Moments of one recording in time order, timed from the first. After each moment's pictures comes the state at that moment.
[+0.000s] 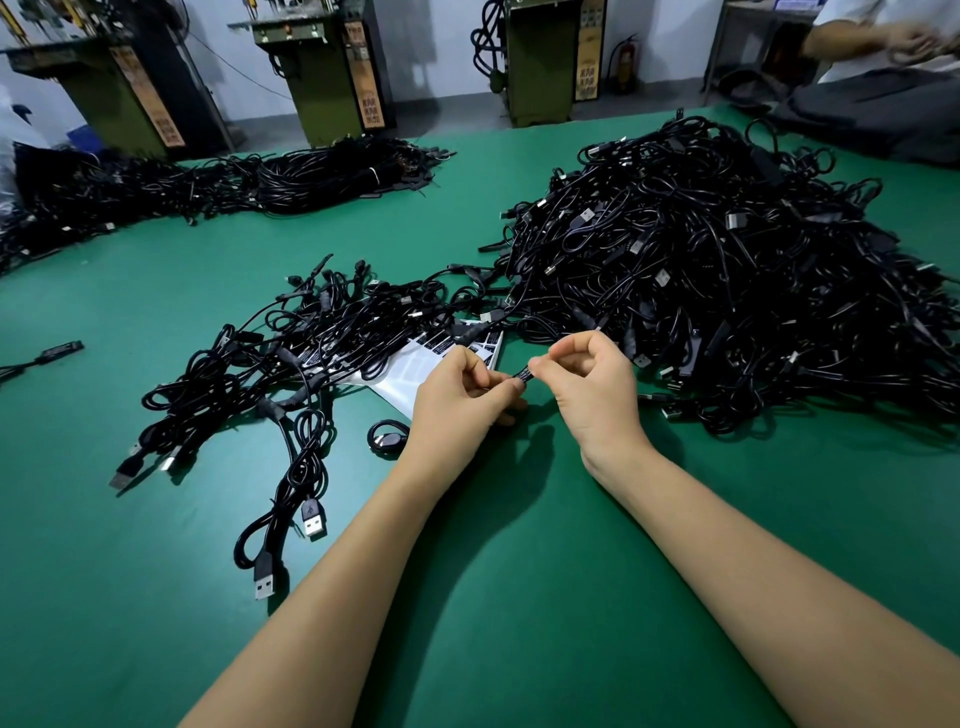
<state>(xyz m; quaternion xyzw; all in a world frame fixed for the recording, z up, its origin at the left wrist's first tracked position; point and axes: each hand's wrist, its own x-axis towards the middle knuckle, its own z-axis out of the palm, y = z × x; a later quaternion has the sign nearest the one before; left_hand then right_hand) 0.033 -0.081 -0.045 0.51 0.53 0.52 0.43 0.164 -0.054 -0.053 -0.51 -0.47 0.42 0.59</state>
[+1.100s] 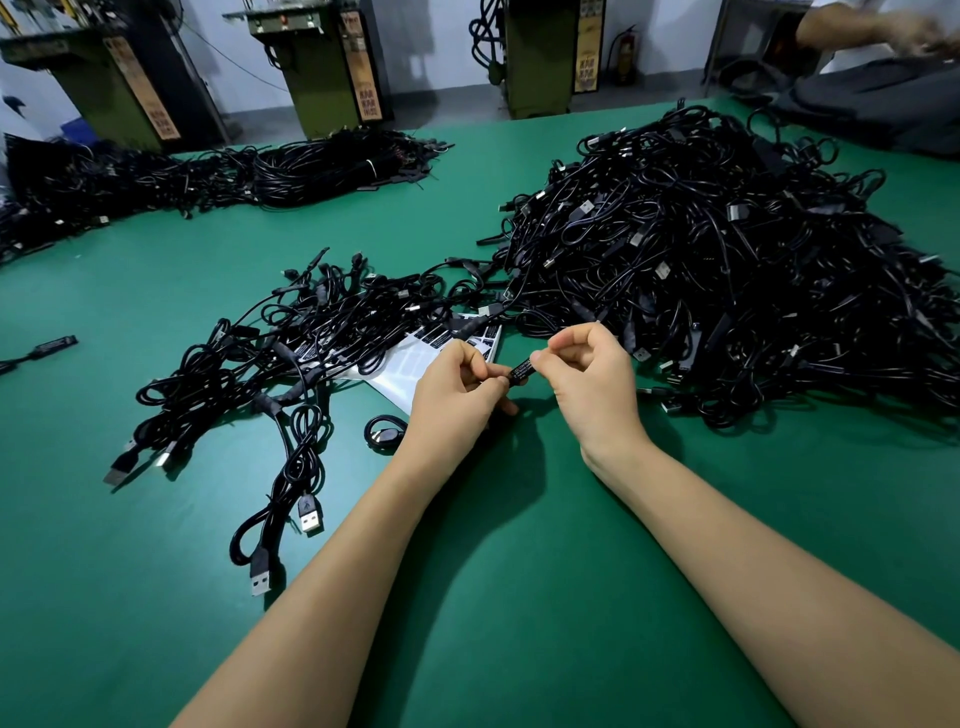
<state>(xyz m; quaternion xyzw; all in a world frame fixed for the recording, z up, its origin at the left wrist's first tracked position) 0.033 -0.080 -0.044 0.52 0.55 0.50 0.41 0.164 -0.052 -0.055 -0.51 -0.48 0.41 0.59</state>
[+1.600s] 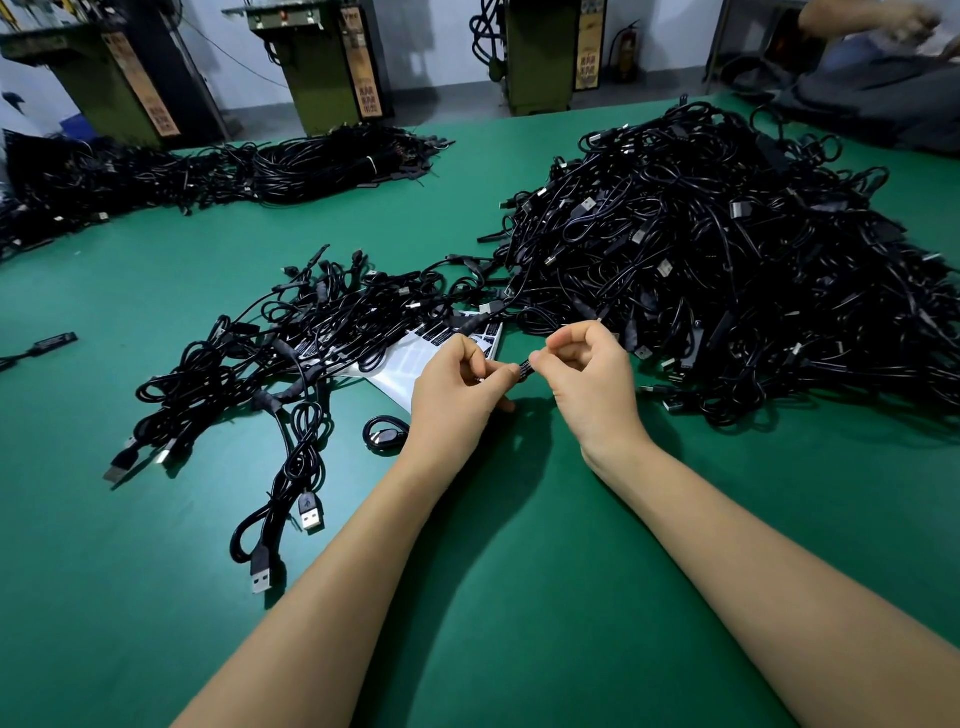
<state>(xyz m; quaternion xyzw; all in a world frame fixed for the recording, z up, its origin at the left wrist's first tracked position) 0.038 -0.084 -0.040 0.52 0.56 0.51 0.39 0.164 -0.054 -0.054 -0.51 -0.50 0.40 0.58</state>
